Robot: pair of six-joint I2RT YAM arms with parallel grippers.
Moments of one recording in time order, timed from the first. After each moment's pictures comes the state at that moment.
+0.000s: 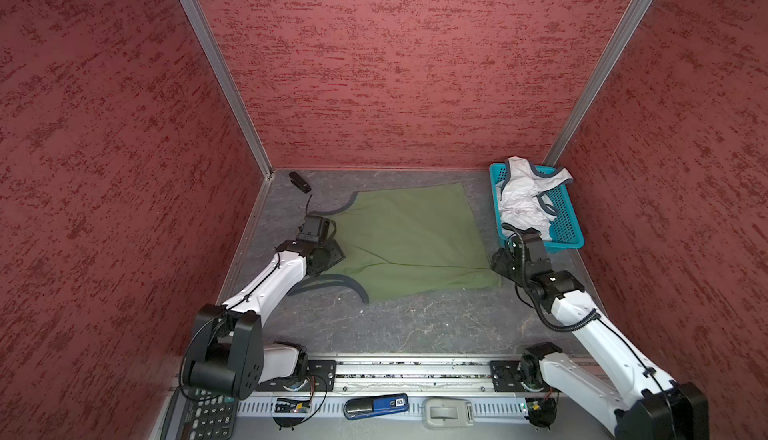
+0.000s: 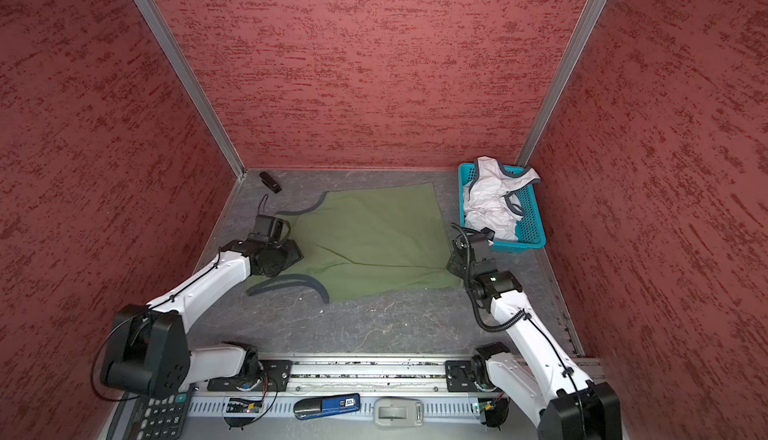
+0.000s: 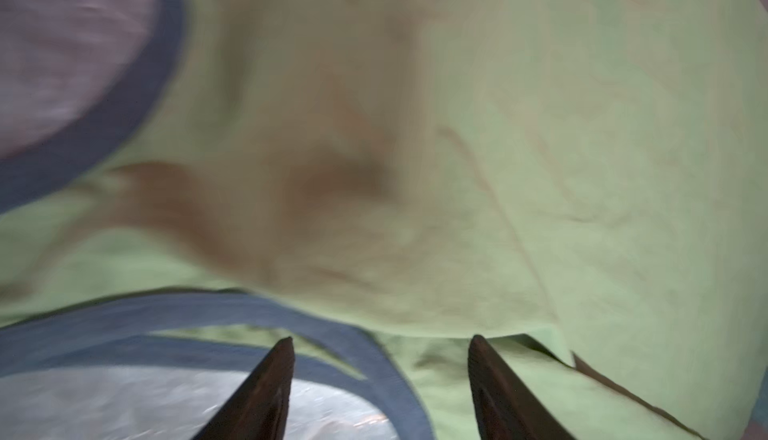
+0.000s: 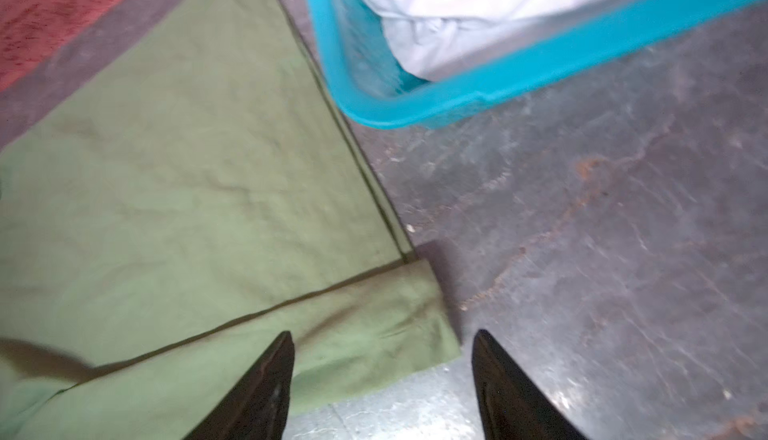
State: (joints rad) left arm -0.24 1.36 0.83 -0.57 0.00 -0.77; right arm 0.29 0.97 0.68 -0.56 0.16 0.66
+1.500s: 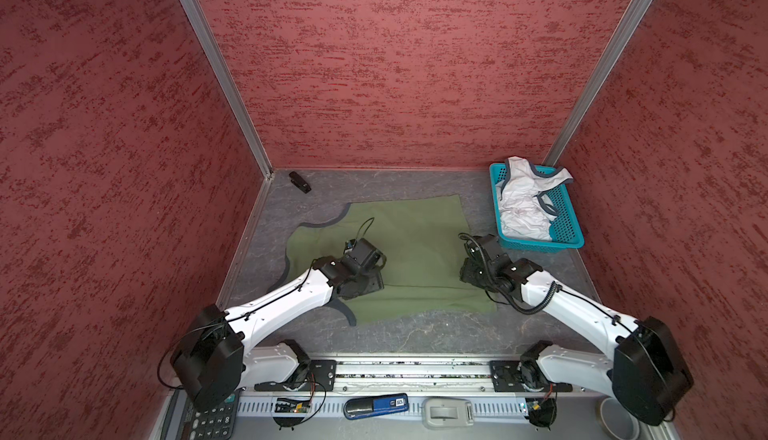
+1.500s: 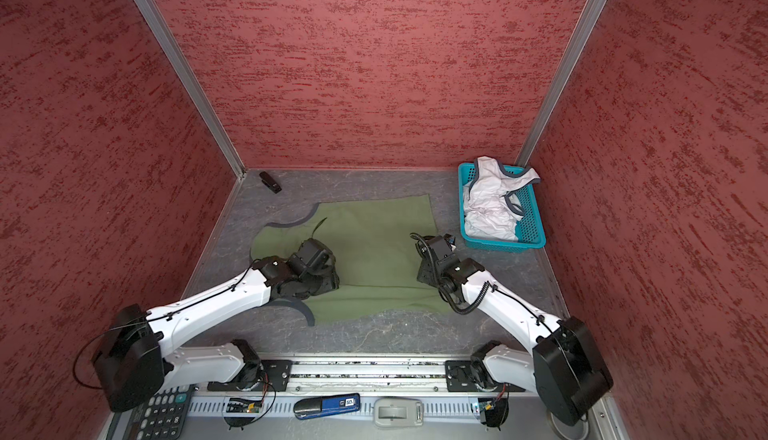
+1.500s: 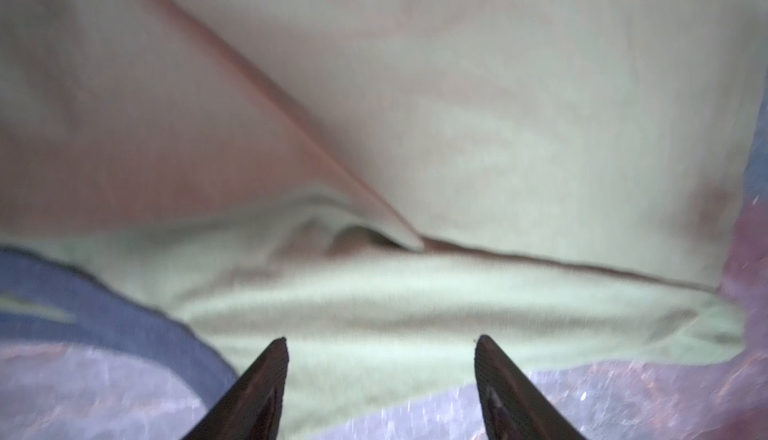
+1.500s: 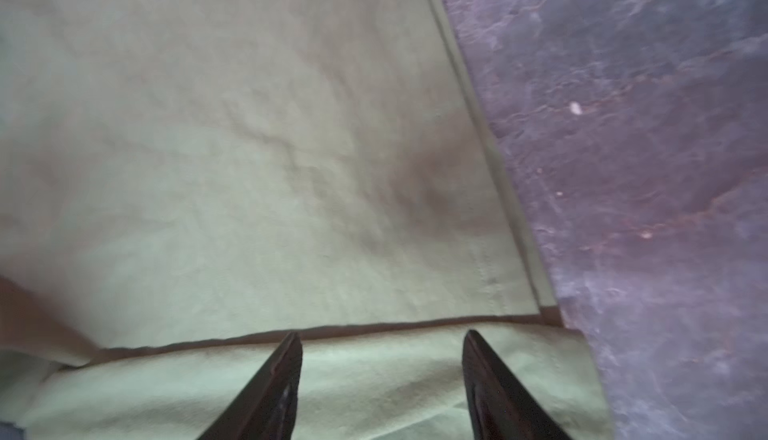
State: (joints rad) left arm -0.81 1.23 0.80 -0.76 -0.13 -1.01; right arm 0.53 1.20 0.70 -0.59 0.14 0.83
